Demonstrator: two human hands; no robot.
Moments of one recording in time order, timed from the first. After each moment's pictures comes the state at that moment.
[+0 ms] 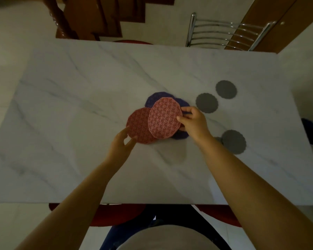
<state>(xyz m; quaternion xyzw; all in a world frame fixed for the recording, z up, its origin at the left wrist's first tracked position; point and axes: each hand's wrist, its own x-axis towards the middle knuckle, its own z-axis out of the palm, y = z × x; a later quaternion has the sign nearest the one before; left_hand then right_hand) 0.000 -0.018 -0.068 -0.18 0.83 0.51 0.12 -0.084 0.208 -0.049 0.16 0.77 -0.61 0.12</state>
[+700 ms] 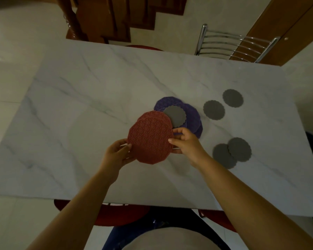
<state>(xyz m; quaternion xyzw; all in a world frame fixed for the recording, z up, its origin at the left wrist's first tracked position) 0.031 -0.054 -0.070 -0.28 0.56 0.77 0.12 -0.035 0.171 -0.044 0.14 0.71 -0.64 0.27</state>
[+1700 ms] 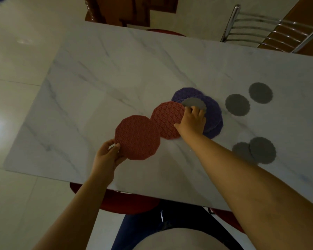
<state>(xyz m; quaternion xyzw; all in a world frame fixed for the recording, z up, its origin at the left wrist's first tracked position) 0.072 -0.102 -0.086 -0.40 0.51 0.76 0.02 -0.093 0.115 -0.100 0.03 0.99 -0.08 0.14</state>
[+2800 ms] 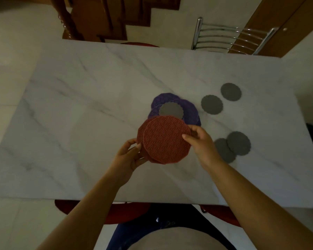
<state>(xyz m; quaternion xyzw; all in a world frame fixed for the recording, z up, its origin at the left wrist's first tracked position) 0.039 -0.024 -0.066 -0.23 0.43 0.86 0.16 -0.020 0.206 -0.047 0.17 0.74 -0.63 0.15</state>
